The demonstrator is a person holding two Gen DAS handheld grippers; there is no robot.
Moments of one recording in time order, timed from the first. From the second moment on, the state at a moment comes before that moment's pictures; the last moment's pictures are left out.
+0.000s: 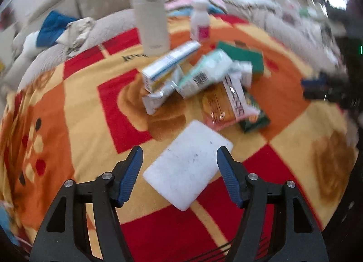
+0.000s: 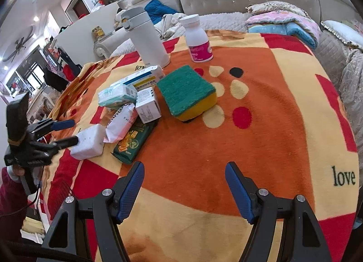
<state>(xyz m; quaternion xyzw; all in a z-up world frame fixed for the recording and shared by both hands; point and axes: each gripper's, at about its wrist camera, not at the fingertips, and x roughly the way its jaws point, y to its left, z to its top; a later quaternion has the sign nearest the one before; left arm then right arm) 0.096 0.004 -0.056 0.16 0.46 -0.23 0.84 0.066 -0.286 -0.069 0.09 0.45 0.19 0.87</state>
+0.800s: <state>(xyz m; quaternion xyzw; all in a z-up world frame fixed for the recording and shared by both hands) 0.108 0.039 -0.070 -0.05 0.52 -0.12 0.84 0.179 -0.241 -0.079 -0.10 0.47 0.22 0.85</state>
